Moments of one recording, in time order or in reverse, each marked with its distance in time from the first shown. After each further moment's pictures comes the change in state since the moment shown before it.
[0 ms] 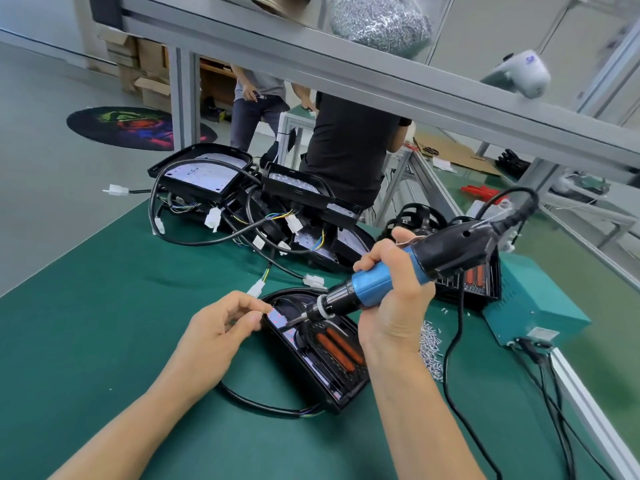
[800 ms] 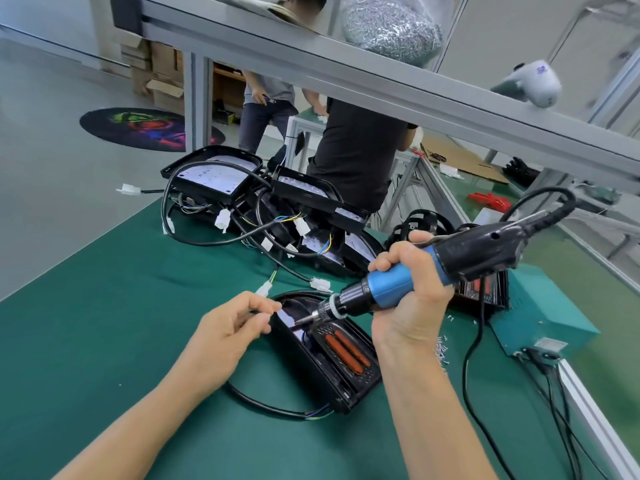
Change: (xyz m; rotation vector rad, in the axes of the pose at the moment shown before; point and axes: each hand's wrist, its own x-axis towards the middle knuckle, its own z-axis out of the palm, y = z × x) left_hand -0.001 -0.001 -0.001 -0.038 -0.022 0.015; right_hand 0.004 -0.008 0.004 0.087 -0.045 0.001
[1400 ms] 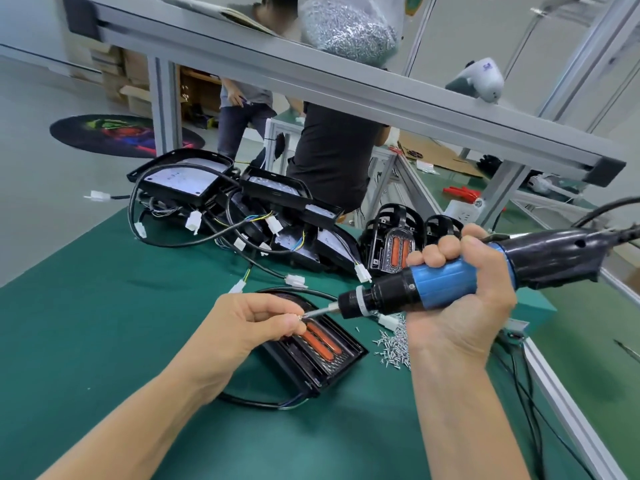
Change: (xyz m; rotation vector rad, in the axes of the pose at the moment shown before) left_hand -0.006 0.060 0.034 -0.336 -0.196 -0.111; right_hand -0.011 -0.072 -0.016 0.180 0.044 -0.061
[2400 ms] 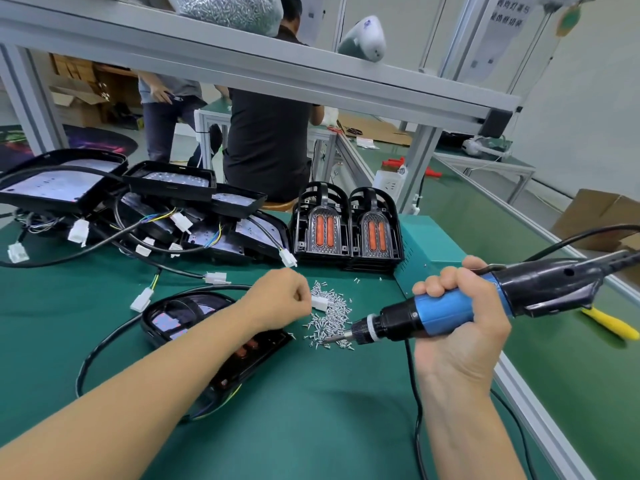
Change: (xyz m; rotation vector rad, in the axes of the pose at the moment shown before) left_hand 0.110 -0.033 0.117 1.059 -0.296 0.095; right_hand 0.008 -0.066 -0.104 -0.155 0.206 -0.173
